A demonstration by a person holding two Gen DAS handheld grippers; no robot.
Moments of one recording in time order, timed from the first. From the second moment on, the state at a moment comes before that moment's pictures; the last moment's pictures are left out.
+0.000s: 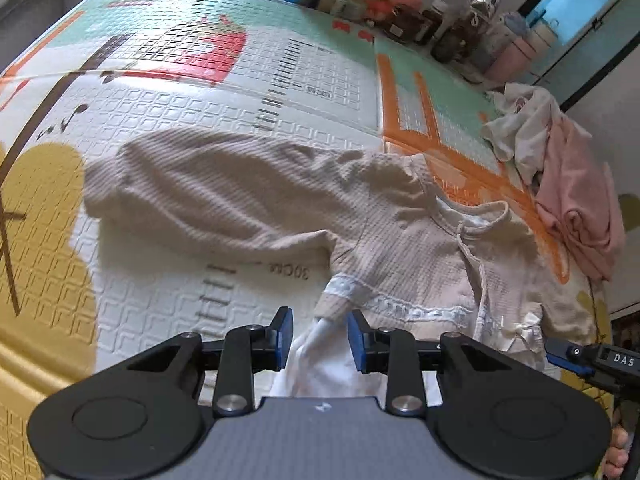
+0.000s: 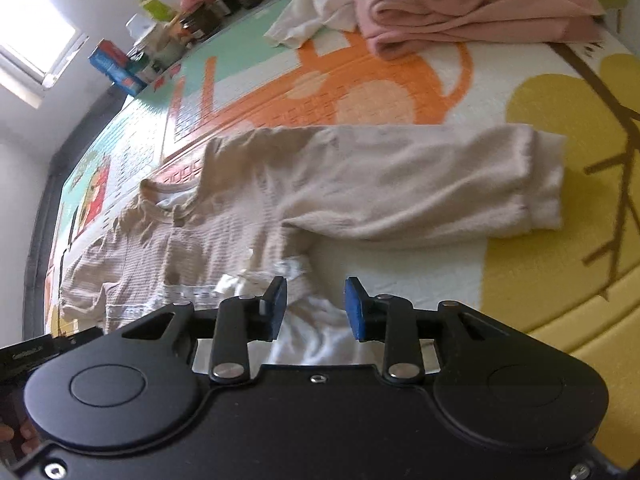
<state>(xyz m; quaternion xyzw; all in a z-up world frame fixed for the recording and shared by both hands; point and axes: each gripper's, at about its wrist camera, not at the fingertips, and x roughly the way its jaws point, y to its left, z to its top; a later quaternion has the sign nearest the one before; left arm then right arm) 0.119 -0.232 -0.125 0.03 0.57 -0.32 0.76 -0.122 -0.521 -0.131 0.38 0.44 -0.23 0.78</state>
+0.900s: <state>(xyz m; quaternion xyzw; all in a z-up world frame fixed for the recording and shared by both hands) 0.126 -0.244 -0.138 0.05 0.58 -0.29 0.76 -0.114 -0.520 -0.142 0.35 0.46 -0.28 0.77</state>
